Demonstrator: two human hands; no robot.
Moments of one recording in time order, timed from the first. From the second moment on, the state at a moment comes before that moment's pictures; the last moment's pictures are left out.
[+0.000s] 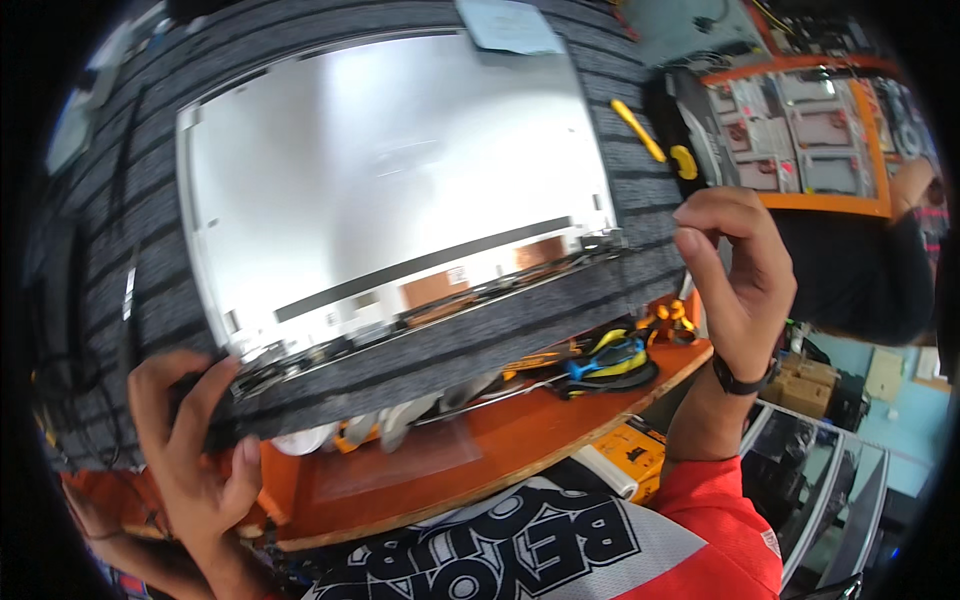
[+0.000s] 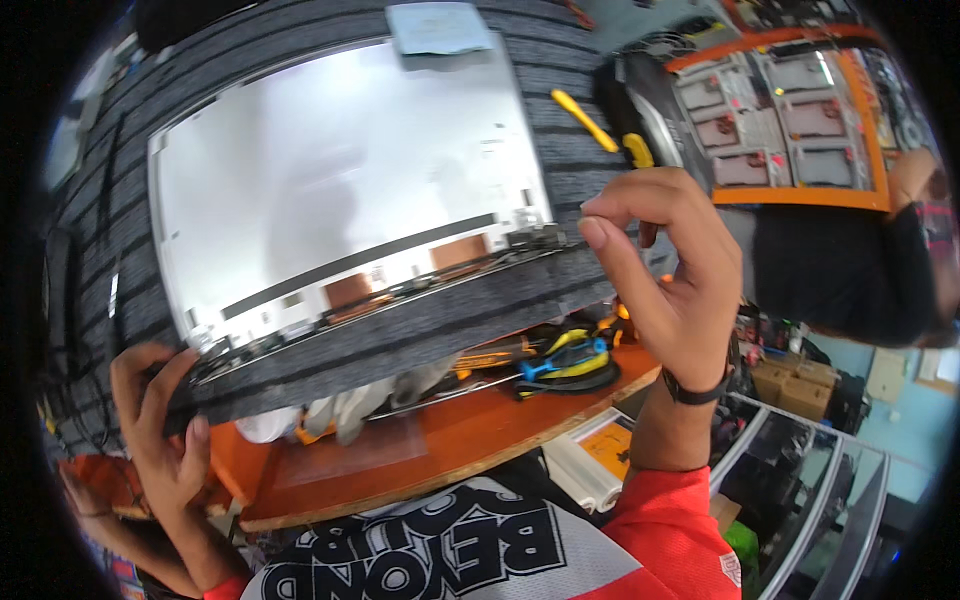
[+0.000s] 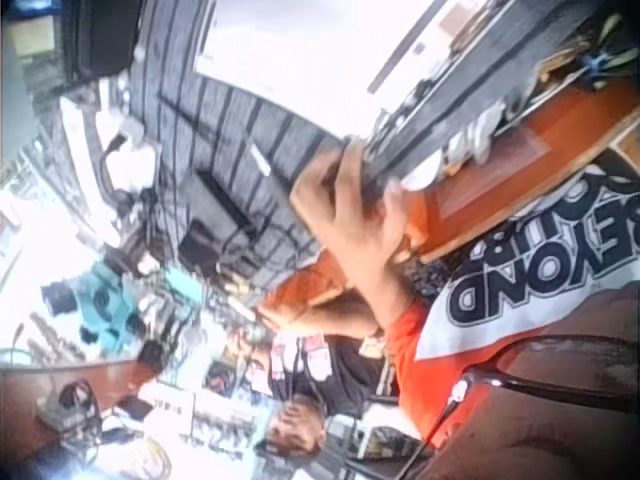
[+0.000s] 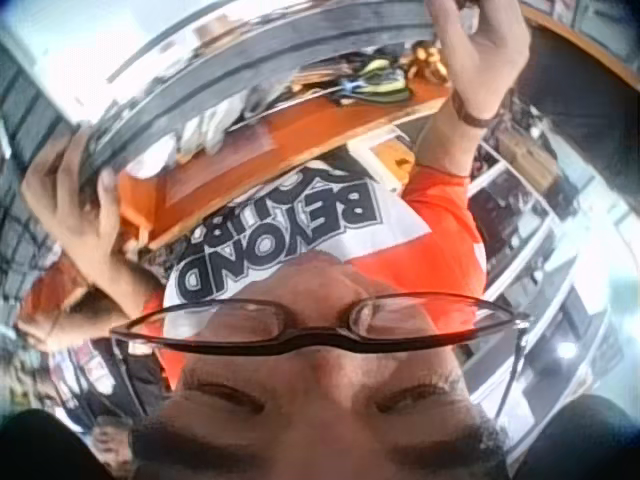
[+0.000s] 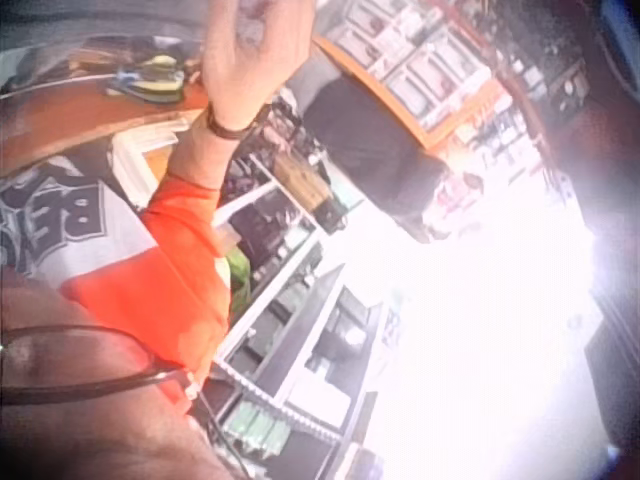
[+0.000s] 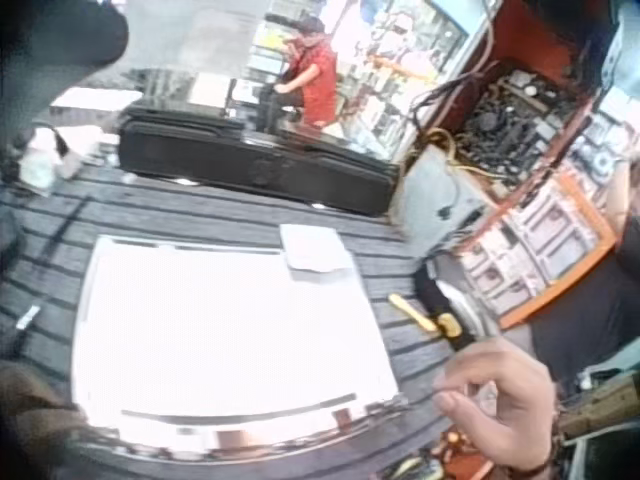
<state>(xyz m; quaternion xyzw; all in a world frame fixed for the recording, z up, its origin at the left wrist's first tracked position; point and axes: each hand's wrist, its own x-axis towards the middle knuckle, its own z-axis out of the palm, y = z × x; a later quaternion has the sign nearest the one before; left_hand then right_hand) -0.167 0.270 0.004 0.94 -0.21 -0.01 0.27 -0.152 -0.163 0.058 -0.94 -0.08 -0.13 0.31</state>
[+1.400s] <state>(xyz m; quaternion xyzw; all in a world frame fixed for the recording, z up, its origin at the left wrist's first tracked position) -0.174 0.306 -0.029 0.95 -0.25 0.01 0.17 -0.105 -0.217 0.031 -0.92 -0.36 0.04 0.10</state>
